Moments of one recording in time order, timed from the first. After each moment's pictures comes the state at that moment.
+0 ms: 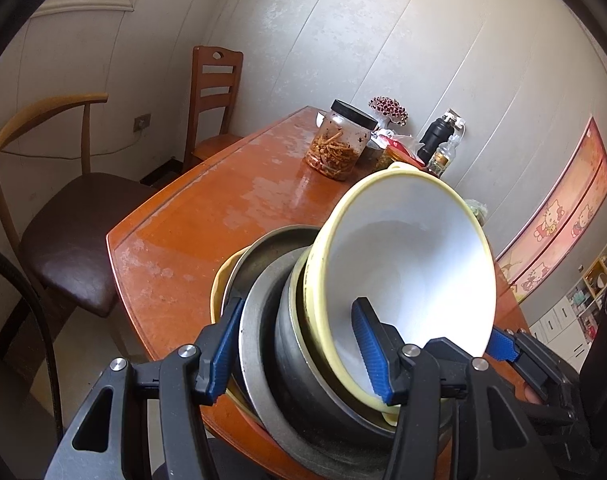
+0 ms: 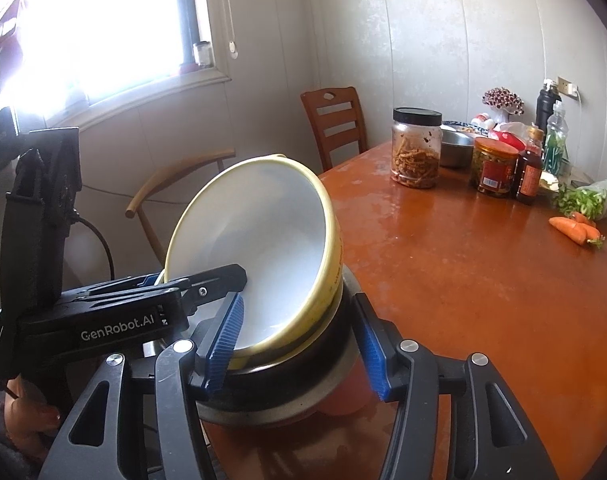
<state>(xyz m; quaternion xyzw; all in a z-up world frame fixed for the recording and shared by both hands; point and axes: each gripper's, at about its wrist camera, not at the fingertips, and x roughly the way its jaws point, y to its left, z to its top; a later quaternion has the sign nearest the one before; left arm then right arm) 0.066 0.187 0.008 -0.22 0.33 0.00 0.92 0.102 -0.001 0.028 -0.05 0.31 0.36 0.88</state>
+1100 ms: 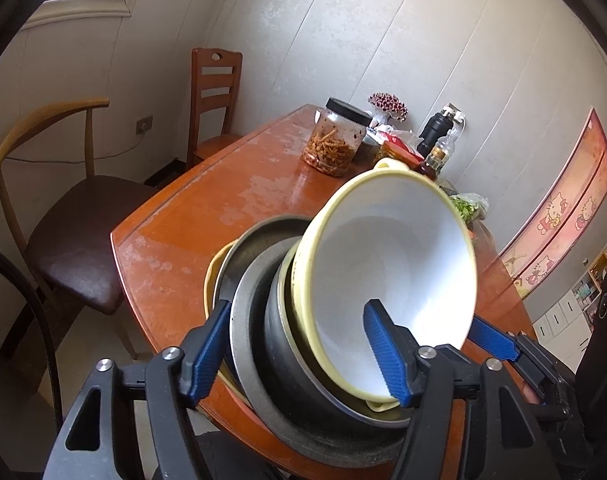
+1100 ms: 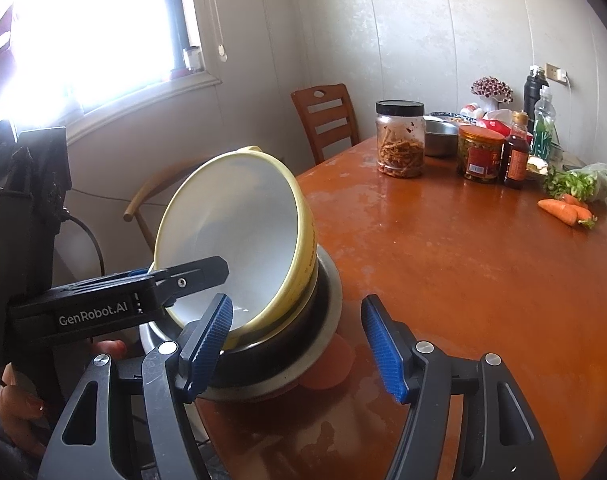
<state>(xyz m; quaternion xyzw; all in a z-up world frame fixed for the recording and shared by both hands) 0.057 0.172 0.018 -0.21 0.33 0.00 0.92 0.096 -0.025 0.027 -0.03 0.32 0.35 0.88</state>
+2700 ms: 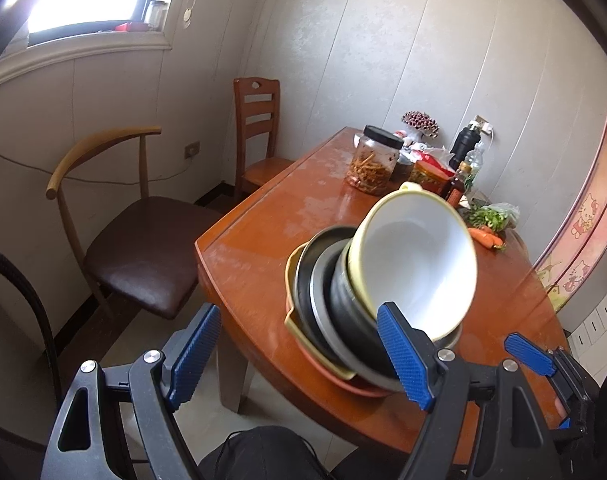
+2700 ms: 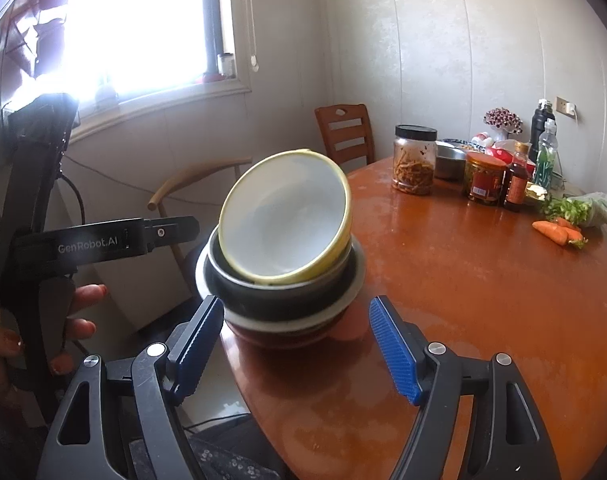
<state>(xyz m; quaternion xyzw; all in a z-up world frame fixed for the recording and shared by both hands) -0.009 0.183 0.042 -0.17 0.32 0.09 0.93 0.028 -0.044 0.037 -0.06 0.28 0.37 0.88</state>
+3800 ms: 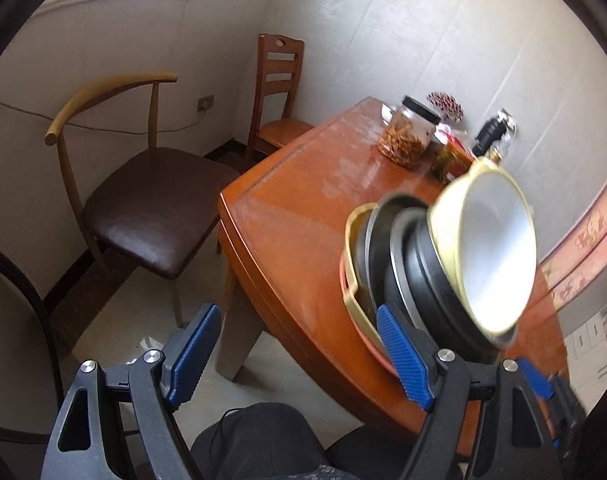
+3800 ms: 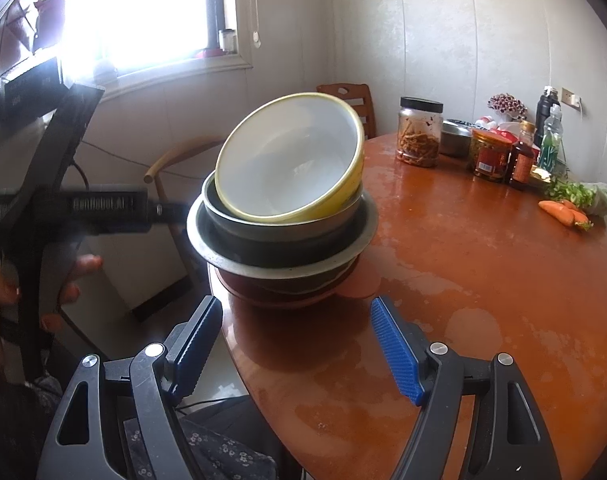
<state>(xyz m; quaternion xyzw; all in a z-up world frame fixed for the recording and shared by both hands) 0.010 0.231 0.001 -0.22 0.37 0.09 0.90 0.025 -0.036 0.002 -0.08 0.31 0.37 0.87</state>
